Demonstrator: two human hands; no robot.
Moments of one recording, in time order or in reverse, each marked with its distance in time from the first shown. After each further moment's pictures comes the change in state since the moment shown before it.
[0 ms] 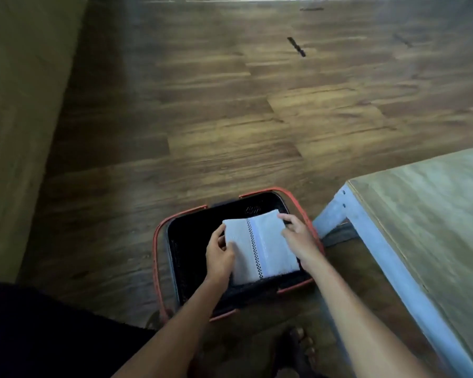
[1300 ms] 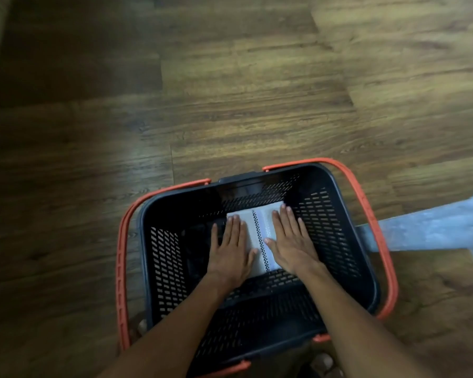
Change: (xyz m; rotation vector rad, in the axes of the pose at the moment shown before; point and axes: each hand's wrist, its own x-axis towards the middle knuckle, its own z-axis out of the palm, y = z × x) left_hand 0.113 -0.146 0.005 1.488 -0.350 0.342; right_hand 0.121 0.133 0.095 -1.264 -0.343 -0.230
